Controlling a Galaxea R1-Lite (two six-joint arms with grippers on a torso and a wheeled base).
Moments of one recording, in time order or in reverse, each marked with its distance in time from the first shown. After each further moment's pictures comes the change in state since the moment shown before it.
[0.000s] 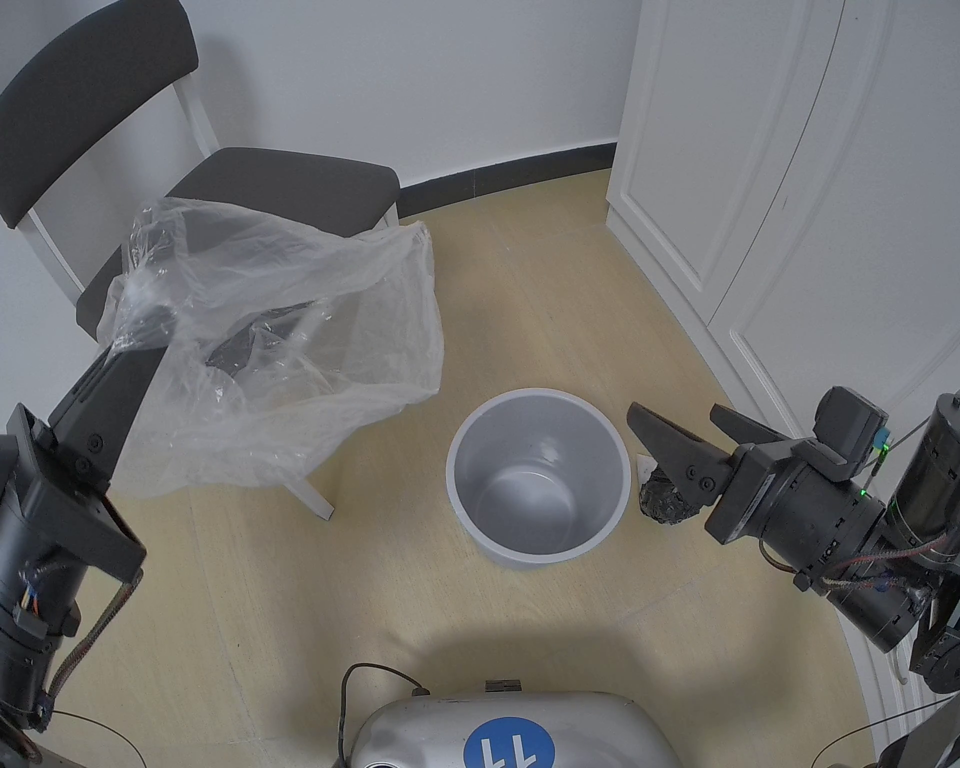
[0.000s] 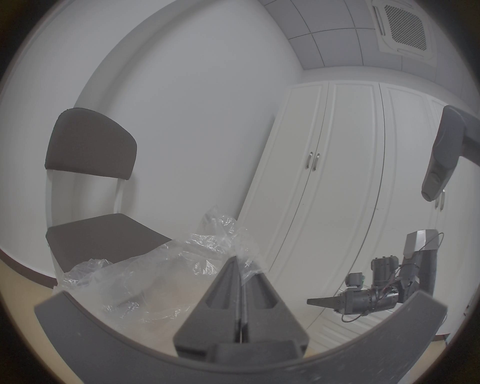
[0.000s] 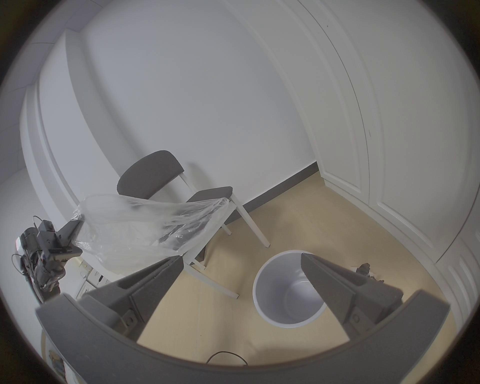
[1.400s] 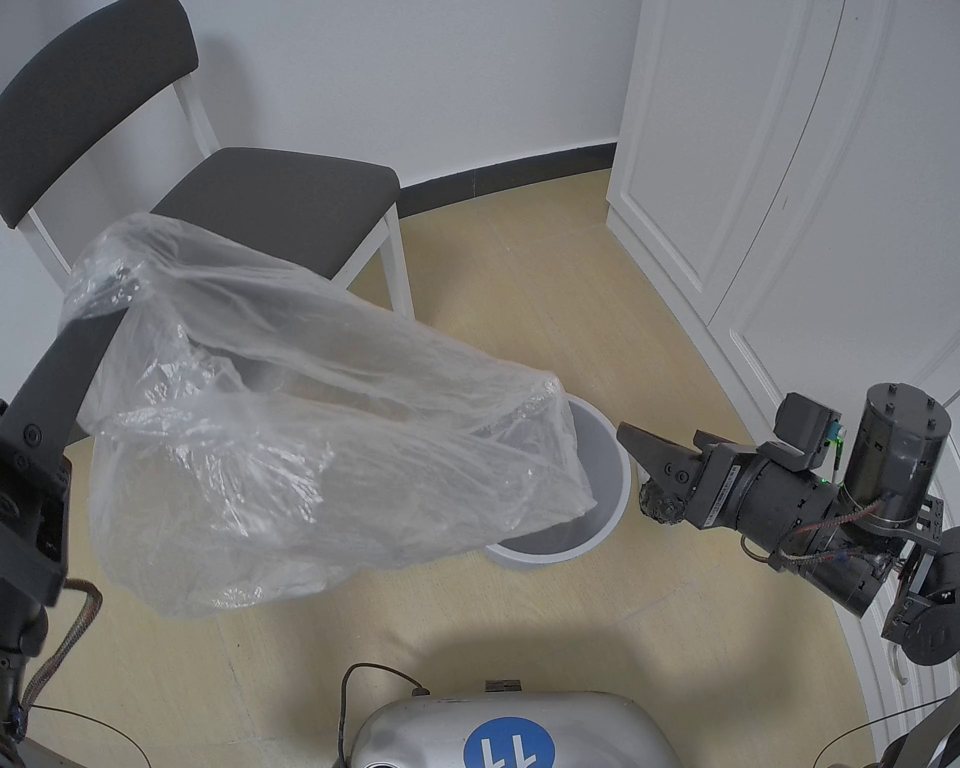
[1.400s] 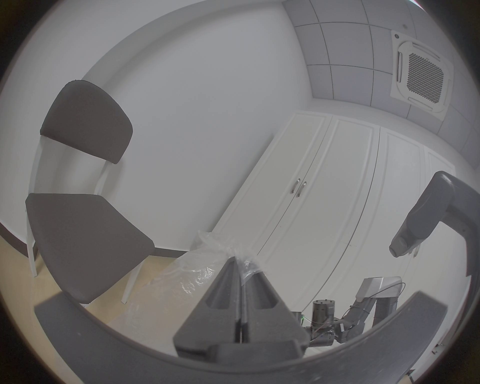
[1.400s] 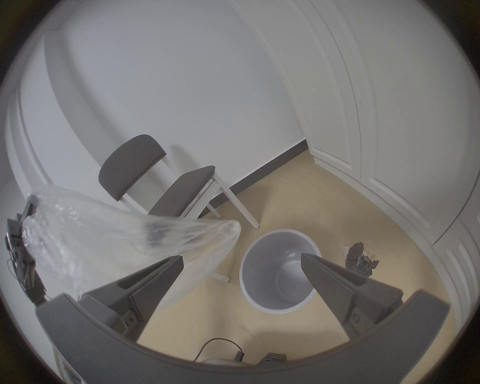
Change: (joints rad) left arm -0.126 -0.043 -0.029 -0.016 -0.006 -0.133; right arm -0.133 0.087 -0.043 0.106 0.118 0.098
